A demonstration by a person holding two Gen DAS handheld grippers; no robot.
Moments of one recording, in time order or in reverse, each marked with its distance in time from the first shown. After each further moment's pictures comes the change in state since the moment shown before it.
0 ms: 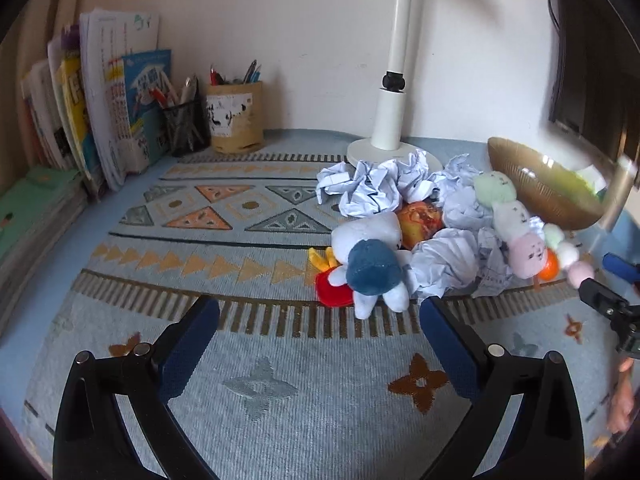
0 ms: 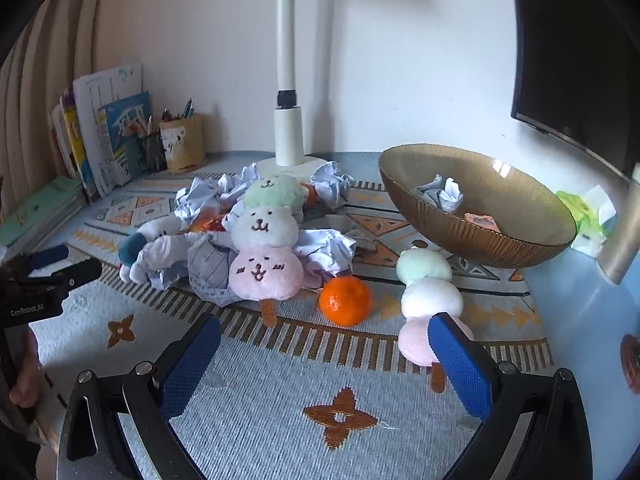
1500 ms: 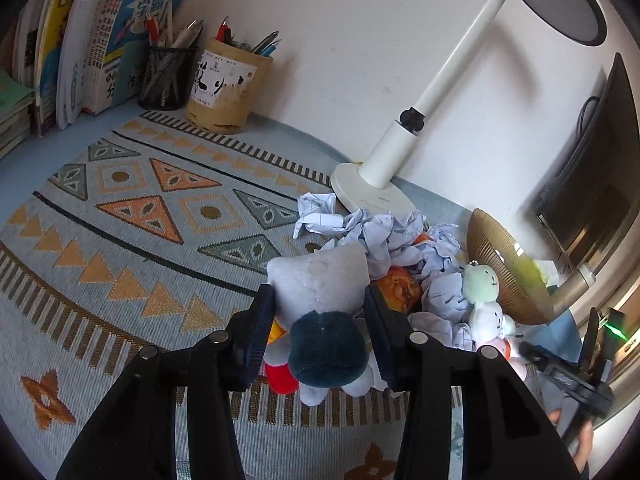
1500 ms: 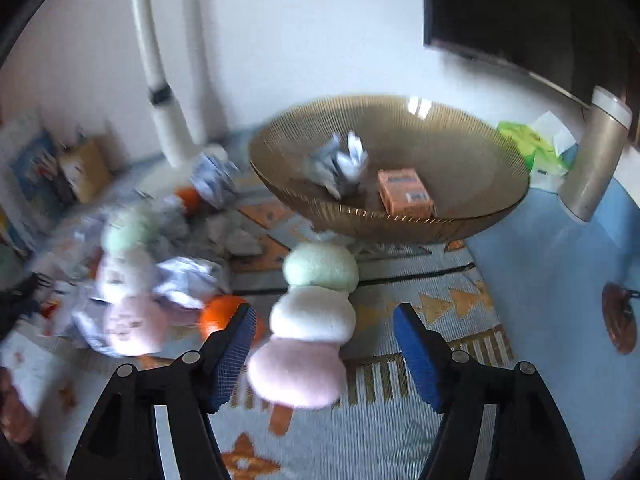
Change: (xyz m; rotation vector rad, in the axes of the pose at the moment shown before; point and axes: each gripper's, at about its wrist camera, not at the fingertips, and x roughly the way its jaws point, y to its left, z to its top) left arm 0.048 0.042 0.040 -0.297 0.013 -0.241; right arm 0.055 -0.067 0.031 0.209 0.193 -0.182
